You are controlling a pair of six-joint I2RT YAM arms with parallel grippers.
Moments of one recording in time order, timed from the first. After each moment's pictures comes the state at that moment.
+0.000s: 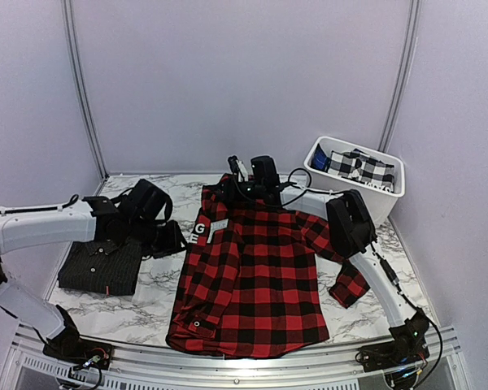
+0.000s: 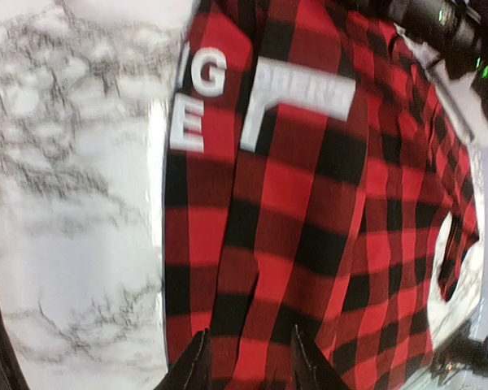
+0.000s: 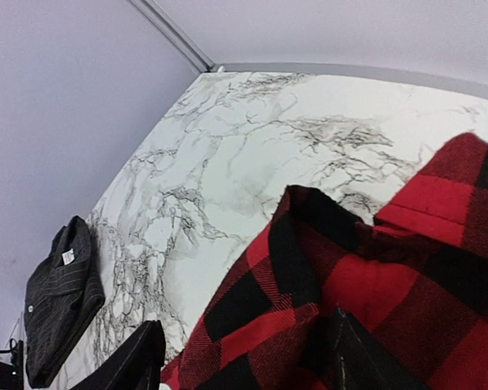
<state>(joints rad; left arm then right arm) -0.77 1.42 0.94 -0.47 0.02 -0.82 0.58 2.72 2.30 0.05 -0.56 0.46</state>
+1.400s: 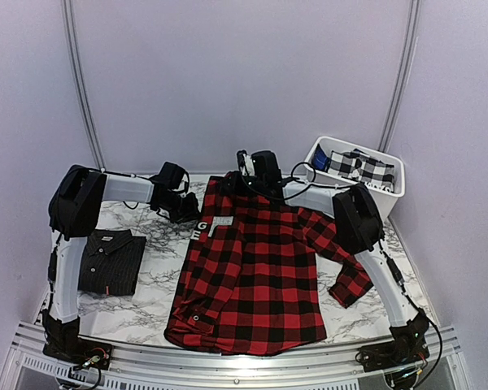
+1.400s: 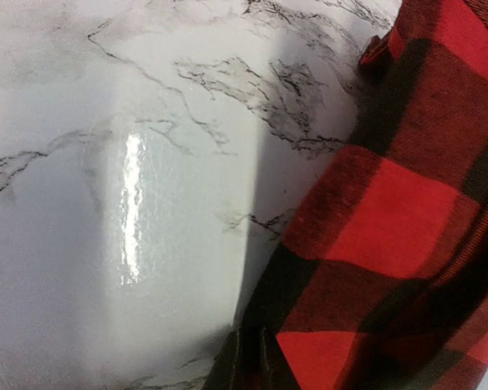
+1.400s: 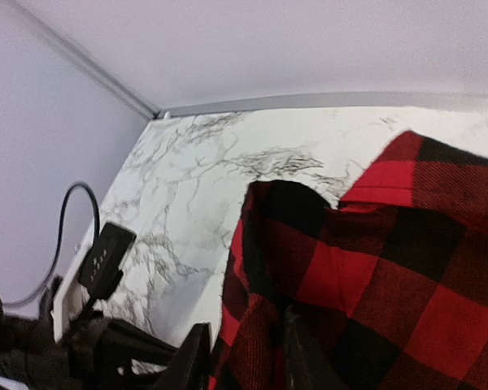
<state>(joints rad) -0.42 2.26 1.59 -0.25 0.26 -0.67 0.59 2.60 2.17 0.07 -0.34 0.60</state>
